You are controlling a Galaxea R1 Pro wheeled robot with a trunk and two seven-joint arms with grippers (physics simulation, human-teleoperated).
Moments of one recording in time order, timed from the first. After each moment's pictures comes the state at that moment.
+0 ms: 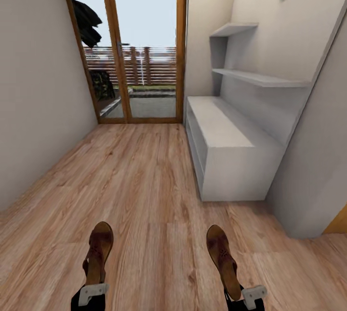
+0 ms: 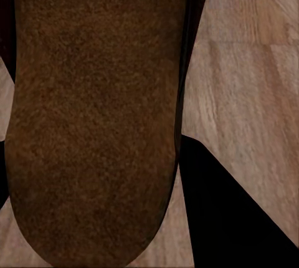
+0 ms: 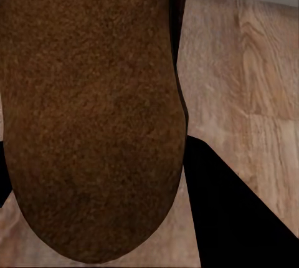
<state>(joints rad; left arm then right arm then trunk) -0.11 0.04 0.09 -0.69 0.05 -0.34 -0.05 -0.26 -0.05 0.04 -0.31 0.13 -0.58 0.00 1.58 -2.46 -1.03</state>
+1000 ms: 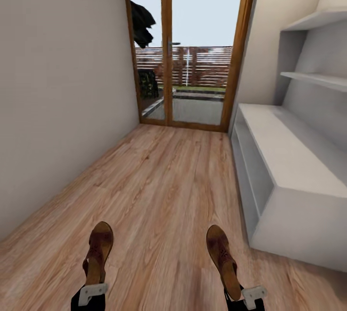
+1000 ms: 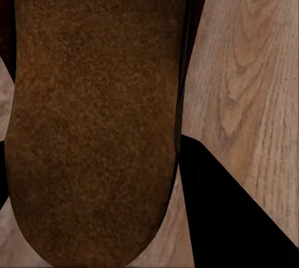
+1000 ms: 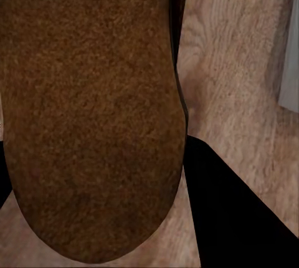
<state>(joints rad) -0.11 0.04 0.09 -0.69 0.05 -0.34 -0.05 -0.26 -0.05 0.04 -0.31 0.13 -0.58 0.00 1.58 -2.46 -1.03</state>
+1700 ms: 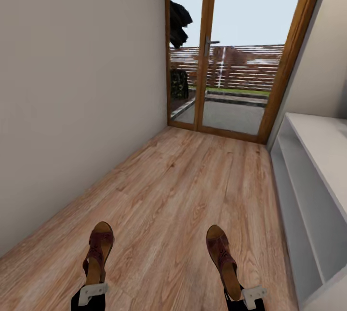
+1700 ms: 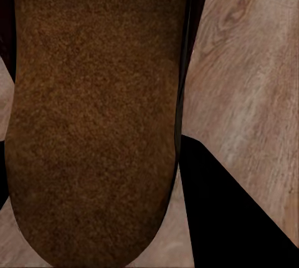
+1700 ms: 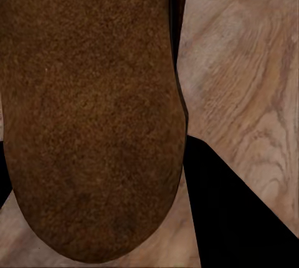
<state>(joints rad) -0.11 0.04 0.09 -0.69 0.05 -0.34 -0.06 -0.26 -0.05 0.04 -0.31 0.13 -0.58 0.00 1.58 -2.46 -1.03</state>
